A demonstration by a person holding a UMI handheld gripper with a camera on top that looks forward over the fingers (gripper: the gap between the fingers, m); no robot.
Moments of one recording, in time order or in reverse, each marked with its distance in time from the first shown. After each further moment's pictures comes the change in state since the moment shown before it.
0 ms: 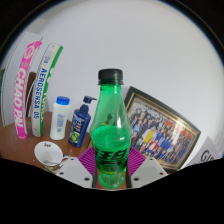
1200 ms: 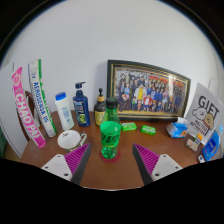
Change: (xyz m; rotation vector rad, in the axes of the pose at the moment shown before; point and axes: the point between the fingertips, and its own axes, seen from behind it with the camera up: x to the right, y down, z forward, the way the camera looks) arm -0.025 0.063 -0.114 -0.311 0.010 0.406
